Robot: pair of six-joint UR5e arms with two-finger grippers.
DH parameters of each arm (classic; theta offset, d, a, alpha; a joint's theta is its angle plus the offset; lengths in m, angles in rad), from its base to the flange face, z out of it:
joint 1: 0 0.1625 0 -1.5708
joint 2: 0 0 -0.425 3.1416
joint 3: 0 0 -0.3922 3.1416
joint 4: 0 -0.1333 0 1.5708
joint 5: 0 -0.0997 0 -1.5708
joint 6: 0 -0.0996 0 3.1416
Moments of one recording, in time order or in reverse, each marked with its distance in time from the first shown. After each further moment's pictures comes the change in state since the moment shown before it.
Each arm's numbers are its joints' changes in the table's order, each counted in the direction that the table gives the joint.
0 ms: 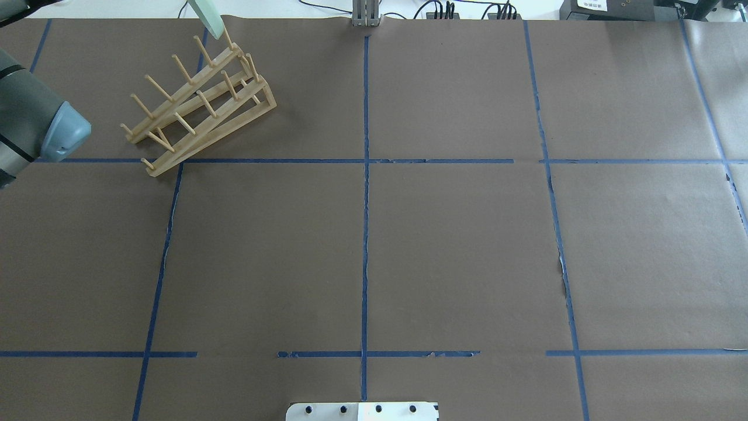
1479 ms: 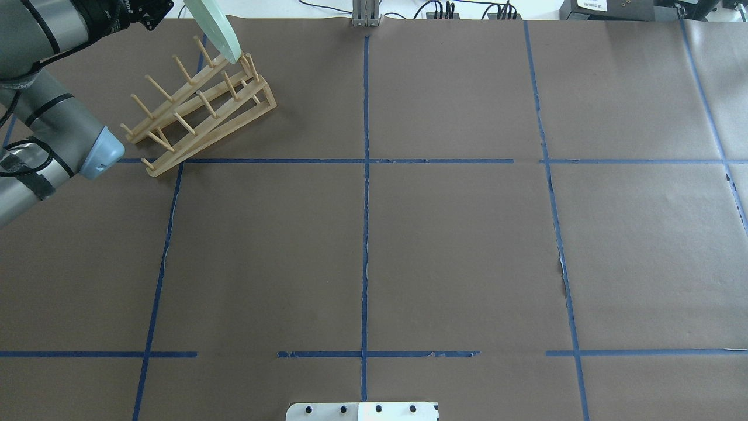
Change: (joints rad) left arm 0.076 0.045 0.153 0.010 -0.065 -0.023; right arm 0.000 0.000 0.000 0.000 0.000 -0.001
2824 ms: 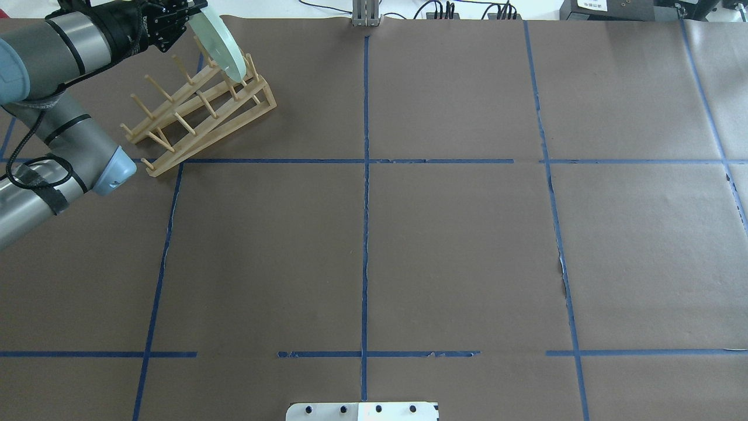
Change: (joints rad) left arm 0.047 0.003 0.065 0.000 -0.045 -0.031; right arm 0.000 0.000 0.000 0.000 0.000 0.000
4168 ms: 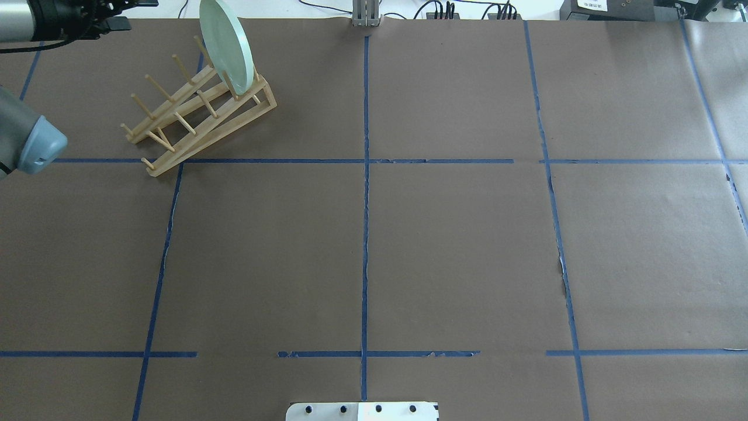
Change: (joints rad) left arm -0.173 -0.158 -0.275 -0.455 0.332 -0.631; right arm -0.001 0.000 0.000 0.000 0.000 0.000
